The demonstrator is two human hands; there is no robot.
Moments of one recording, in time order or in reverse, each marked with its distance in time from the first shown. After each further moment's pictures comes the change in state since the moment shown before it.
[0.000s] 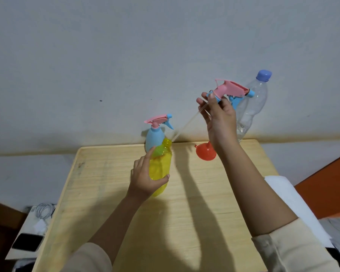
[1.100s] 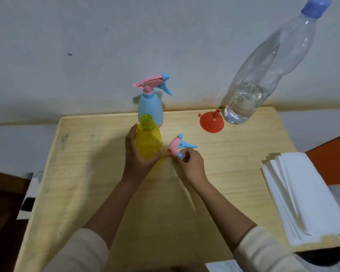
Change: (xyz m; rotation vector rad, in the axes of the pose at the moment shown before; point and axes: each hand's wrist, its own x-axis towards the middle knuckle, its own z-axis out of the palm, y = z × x) left_hand 0.015 -0.046 0.043 -0.154 0.172 0.028; right_hand -0.066 0.195 -0.099 -0.978 -0.120 0.383
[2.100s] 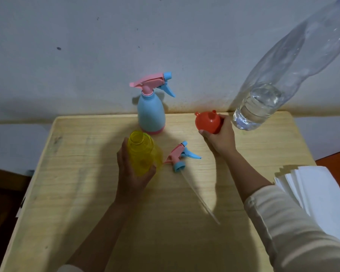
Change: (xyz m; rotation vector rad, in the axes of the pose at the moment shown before) left_hand -0.018 -0.031 0.008 0.030 0.062 -0.054; right_hand 0.122 0.016 -0.061 -0.050 0.132 -0.104
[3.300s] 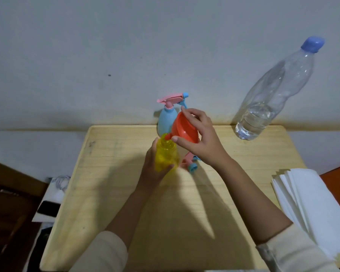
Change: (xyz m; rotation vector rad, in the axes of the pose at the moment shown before) left_hand 0.004 0.029 -0.030 -0.037 -0.210 0.032; right_hand -0.120 -0.147 -0.012 0.130 -0.254 -0.568
